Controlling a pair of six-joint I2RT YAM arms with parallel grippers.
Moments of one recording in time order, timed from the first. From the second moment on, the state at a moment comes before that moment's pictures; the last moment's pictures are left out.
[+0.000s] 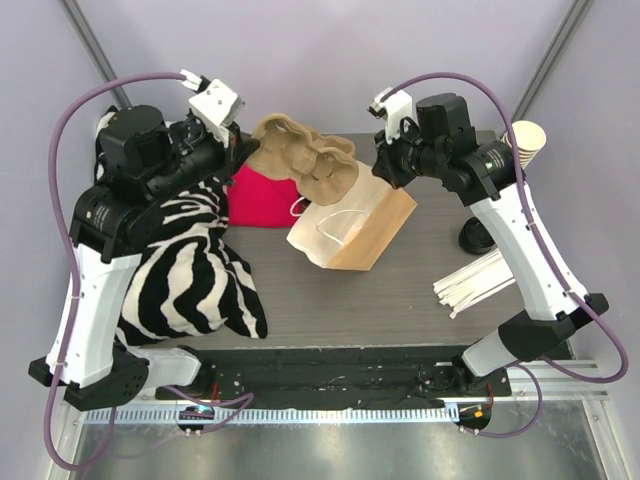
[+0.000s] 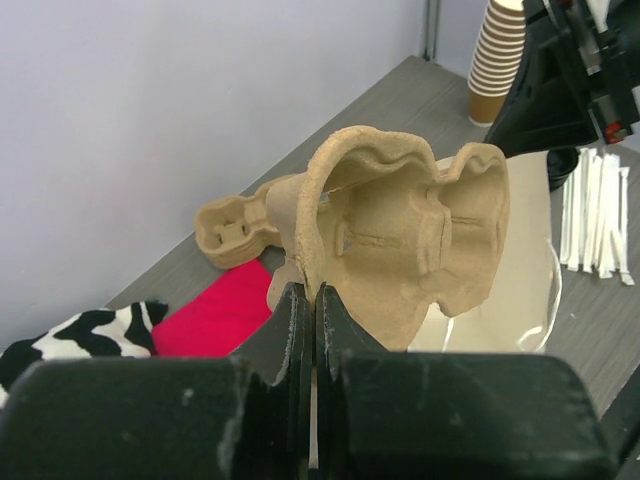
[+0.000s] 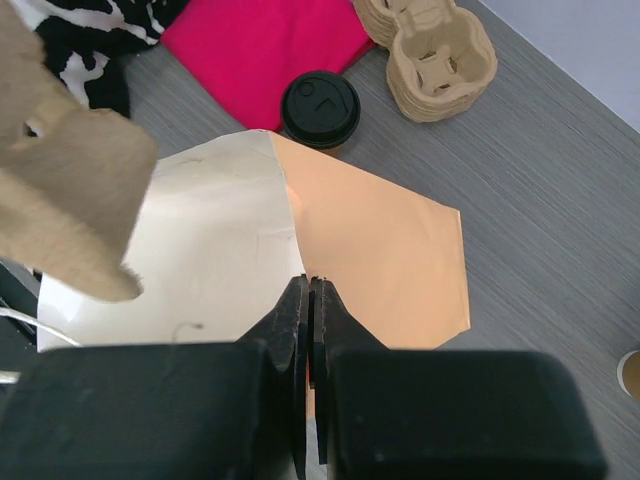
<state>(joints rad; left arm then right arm) -0.48 1.28 1.99 -0.84 0.24 0.20 0.52 1.51 1.96 -1.00 -0.15 -0.16</state>
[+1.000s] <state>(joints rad) -0.95 1.27 1.83 -0.79 -0.14 0.71 0.53 1.51 1.90 -1.00 -0.25 -0.10</state>
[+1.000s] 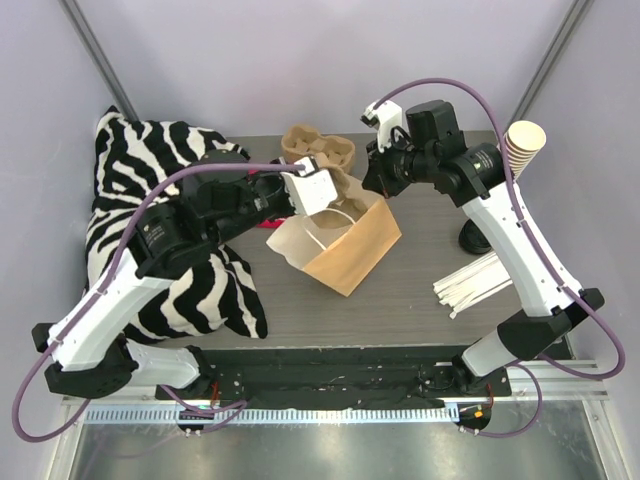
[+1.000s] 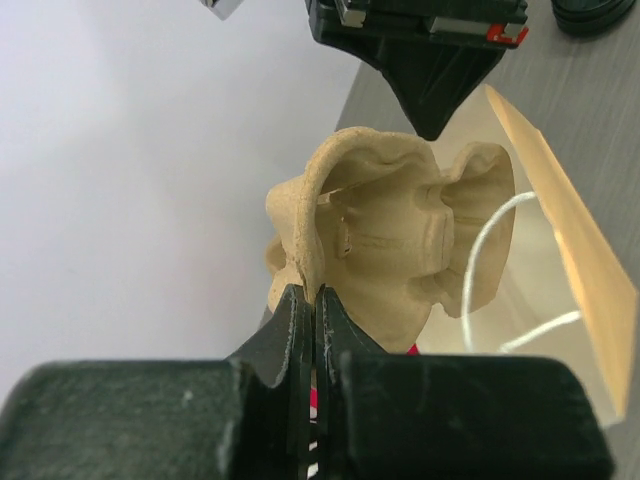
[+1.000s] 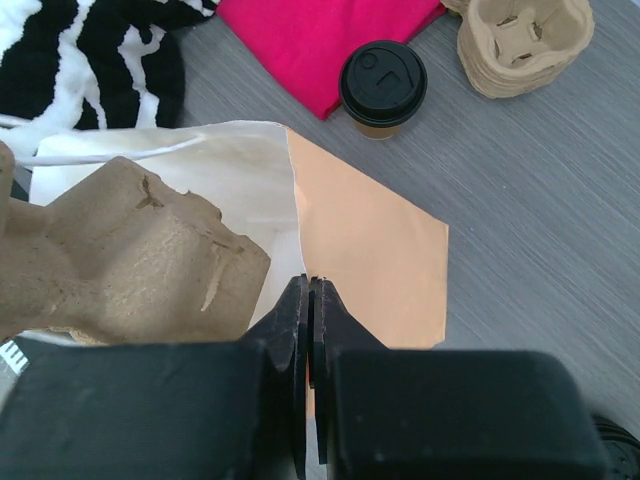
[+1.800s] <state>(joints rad) -1.12 1.29 1.66 -0.69 -0.36 0.92 0.53 1.52 1.90 -1.00 -0.28 -0.04</state>
